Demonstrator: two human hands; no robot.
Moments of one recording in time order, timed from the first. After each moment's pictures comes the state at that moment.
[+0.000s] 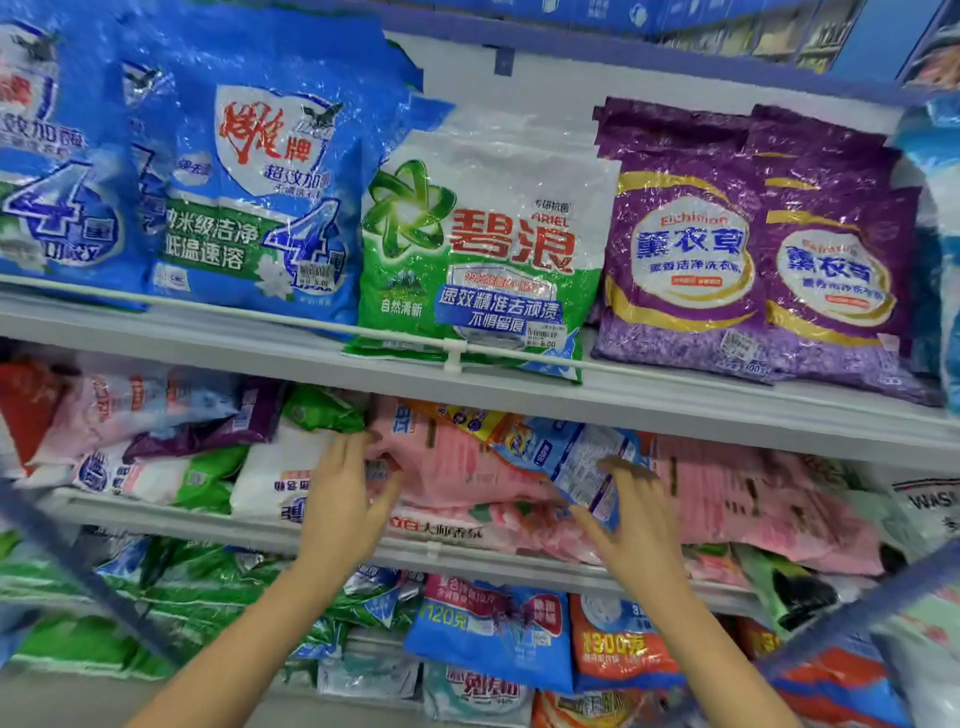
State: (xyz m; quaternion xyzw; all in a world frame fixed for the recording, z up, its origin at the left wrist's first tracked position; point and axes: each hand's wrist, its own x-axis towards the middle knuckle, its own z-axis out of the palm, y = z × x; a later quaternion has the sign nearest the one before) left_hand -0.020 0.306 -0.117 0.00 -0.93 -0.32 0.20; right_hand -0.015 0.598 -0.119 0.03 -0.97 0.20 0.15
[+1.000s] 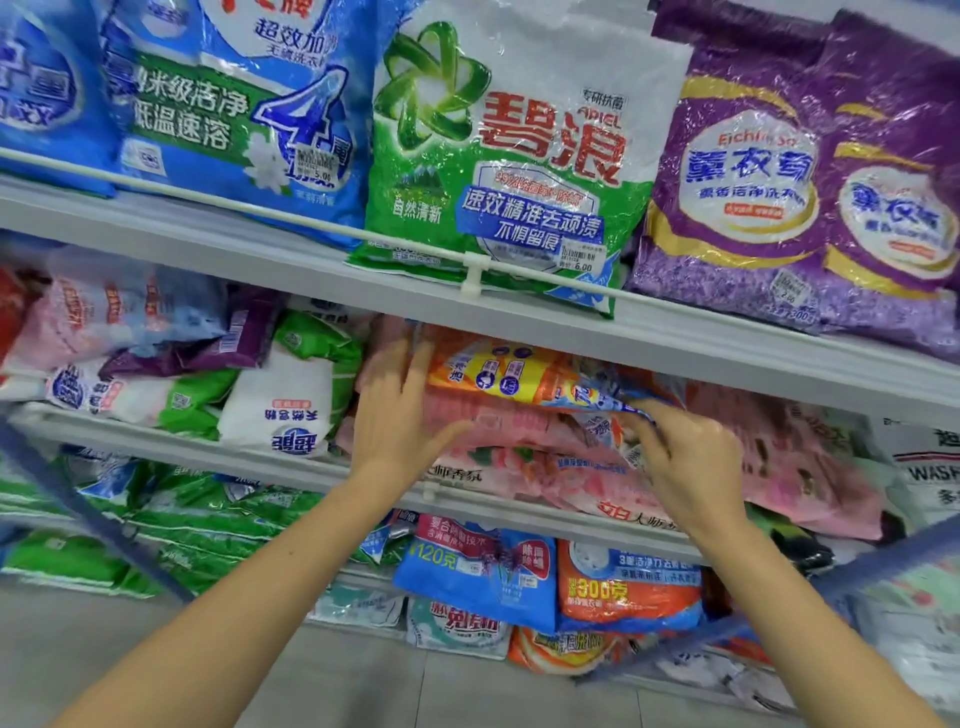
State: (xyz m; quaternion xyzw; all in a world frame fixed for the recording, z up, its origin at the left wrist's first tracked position) left_hand -0.053 0.341 -0.147 -0.05 -0.93 -0.24 0.25; right_hand -0.017 0.607 -0.079 0.11 -0.94 0.16 0.28
